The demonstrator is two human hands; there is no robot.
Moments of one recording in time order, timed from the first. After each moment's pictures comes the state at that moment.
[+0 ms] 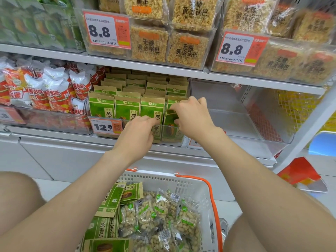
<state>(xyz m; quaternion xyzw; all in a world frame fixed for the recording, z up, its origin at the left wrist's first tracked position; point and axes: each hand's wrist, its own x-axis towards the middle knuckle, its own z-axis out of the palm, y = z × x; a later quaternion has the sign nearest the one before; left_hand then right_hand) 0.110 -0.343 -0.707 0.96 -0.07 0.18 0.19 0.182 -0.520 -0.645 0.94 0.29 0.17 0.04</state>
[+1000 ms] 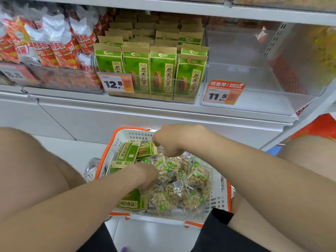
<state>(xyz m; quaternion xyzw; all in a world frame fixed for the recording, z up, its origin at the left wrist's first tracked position) 0.006 -0.362 -0.871 0.85 -0.20 -0.48 -0.09 0.069 -0.478 -0.727 0.85 0.44 -0.24 0.14</state>
